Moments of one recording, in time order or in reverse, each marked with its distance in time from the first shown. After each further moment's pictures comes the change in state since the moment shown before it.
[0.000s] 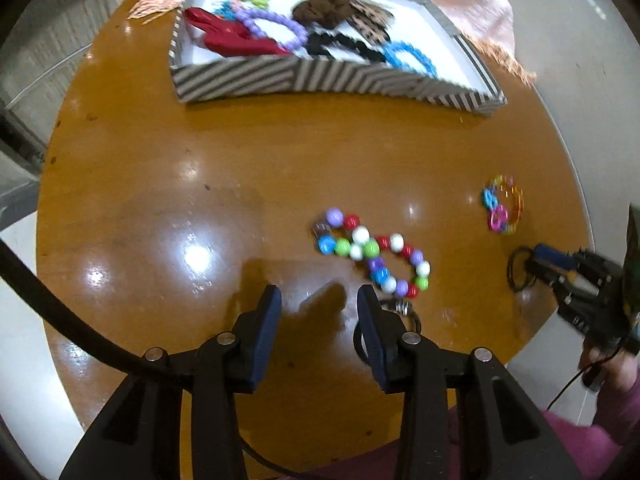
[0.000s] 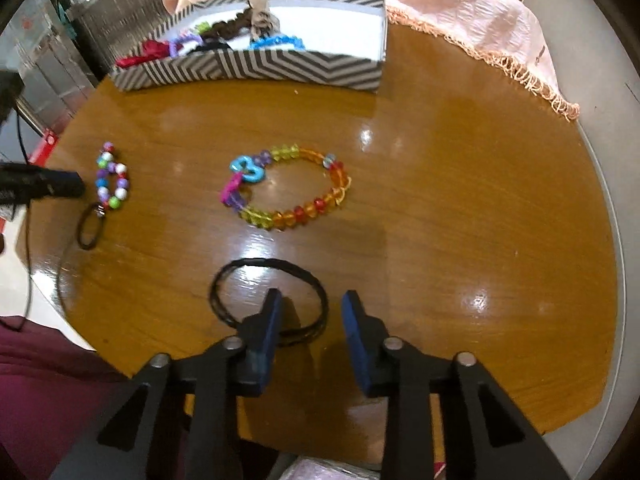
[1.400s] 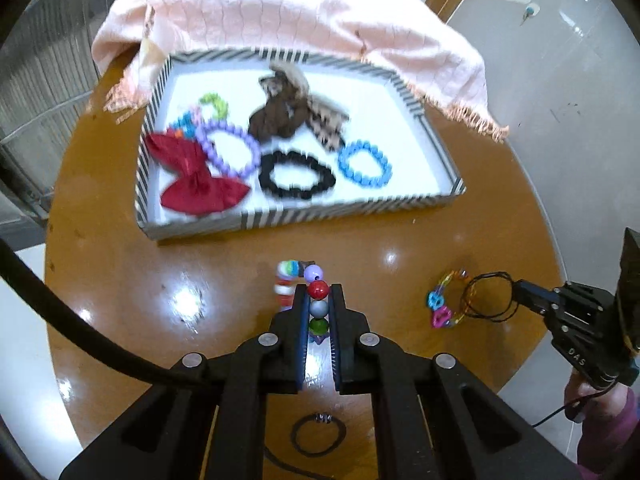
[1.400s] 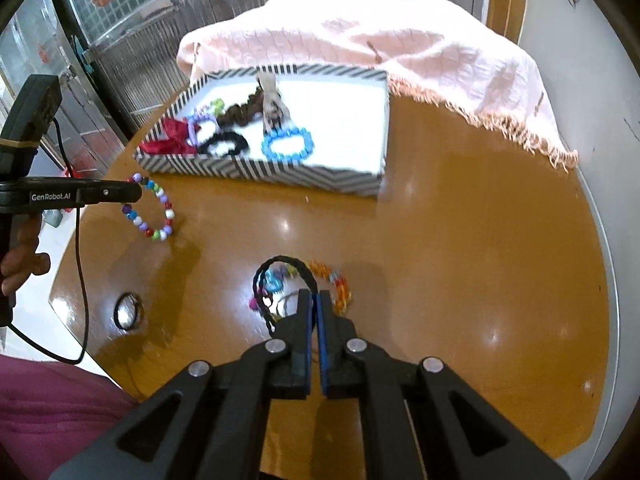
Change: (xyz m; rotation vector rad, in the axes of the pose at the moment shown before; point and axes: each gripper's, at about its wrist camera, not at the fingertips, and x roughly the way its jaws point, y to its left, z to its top) left arm -0.039 -0.031 0.066 0.035 -0.176 -0.059; right arm -0.049 -0.009 0.058 0.028 -0.162 0.097
